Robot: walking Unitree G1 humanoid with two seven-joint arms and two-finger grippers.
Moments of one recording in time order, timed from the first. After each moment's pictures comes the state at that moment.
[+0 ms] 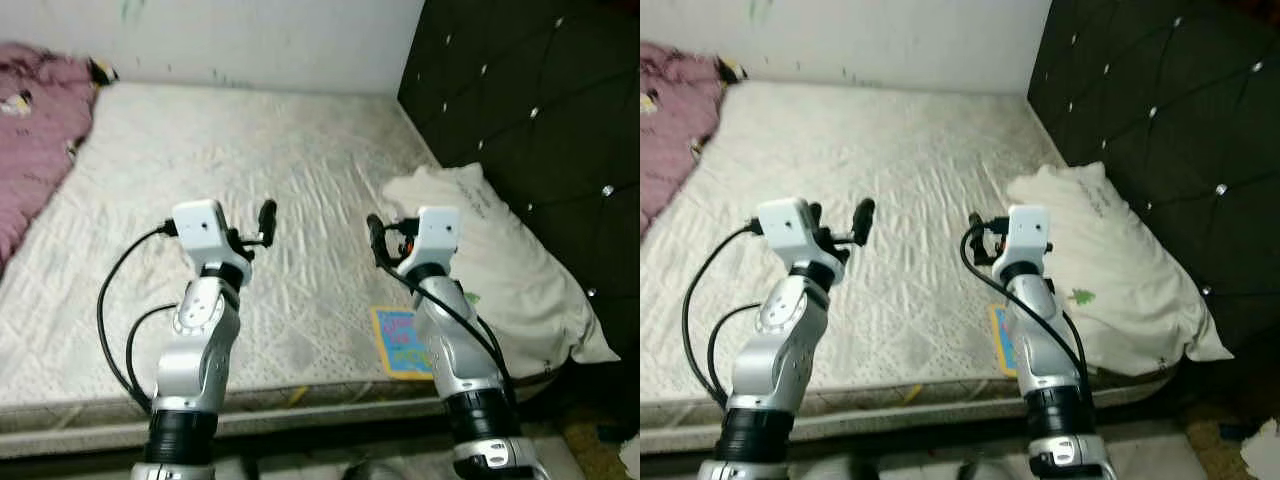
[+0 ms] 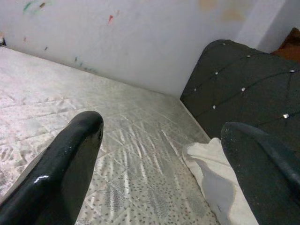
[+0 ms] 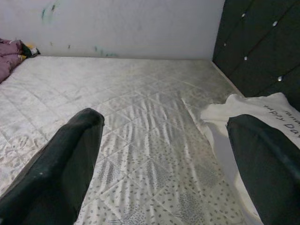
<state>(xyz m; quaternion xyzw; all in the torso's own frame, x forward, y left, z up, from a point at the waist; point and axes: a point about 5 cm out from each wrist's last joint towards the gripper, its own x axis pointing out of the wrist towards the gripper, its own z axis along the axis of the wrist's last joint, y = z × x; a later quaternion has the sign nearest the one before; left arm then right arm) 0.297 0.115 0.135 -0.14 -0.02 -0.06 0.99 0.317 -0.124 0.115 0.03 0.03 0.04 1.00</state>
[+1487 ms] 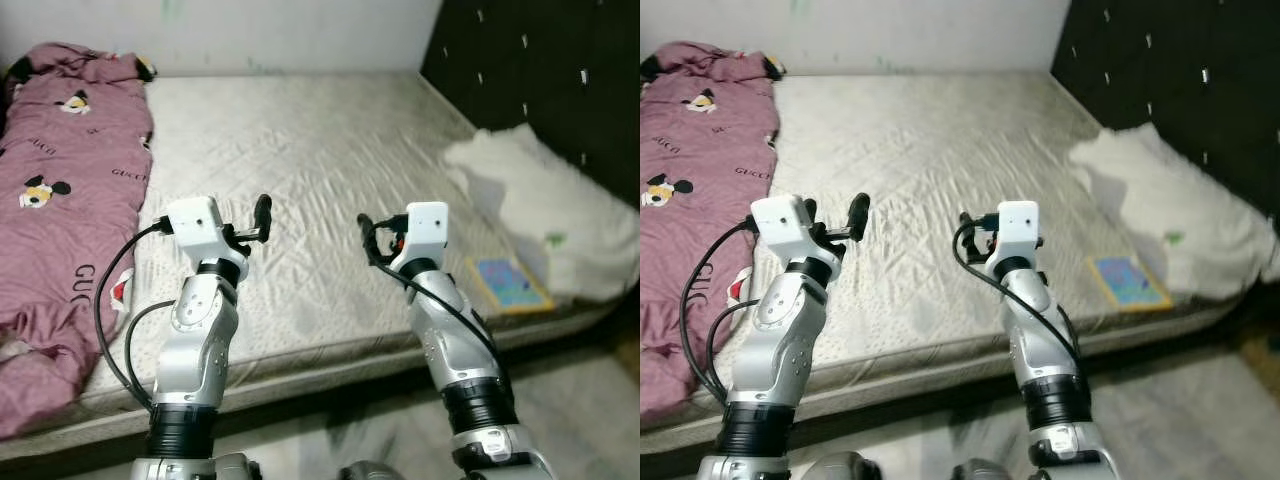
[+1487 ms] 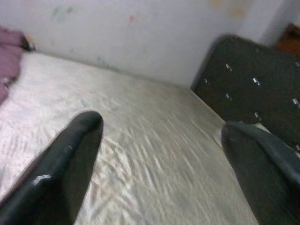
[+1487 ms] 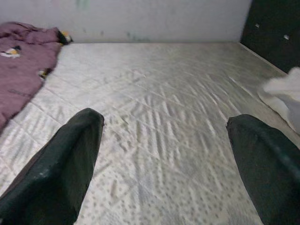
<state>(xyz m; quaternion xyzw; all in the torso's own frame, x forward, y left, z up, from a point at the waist) 0.300 0.112 0.135 -0.14 -0.02 -0.06 0.99 0.320 -0.126 0.106 0.02 0.06 0.06 1.00</state>
